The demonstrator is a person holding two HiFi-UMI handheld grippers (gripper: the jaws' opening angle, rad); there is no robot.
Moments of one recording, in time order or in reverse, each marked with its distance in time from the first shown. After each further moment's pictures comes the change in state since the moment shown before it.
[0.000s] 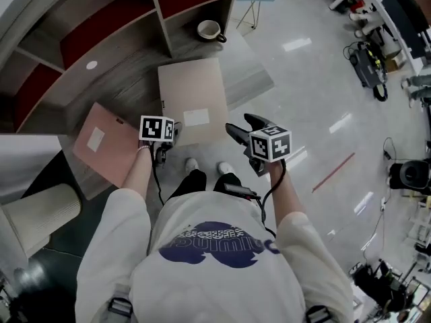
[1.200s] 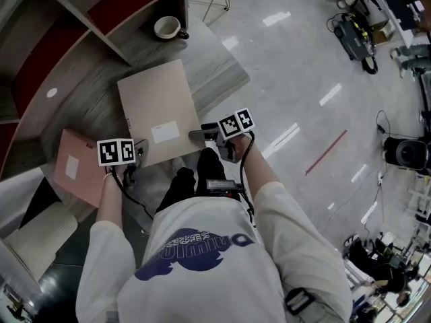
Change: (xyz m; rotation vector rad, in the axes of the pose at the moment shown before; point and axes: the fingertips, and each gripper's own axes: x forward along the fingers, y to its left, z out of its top) left arm 0.010 0.006 0.000 -0.100 0.136 -0.049; right arm 0.111 -0.049 -0.078 0.452 0.266 0.480
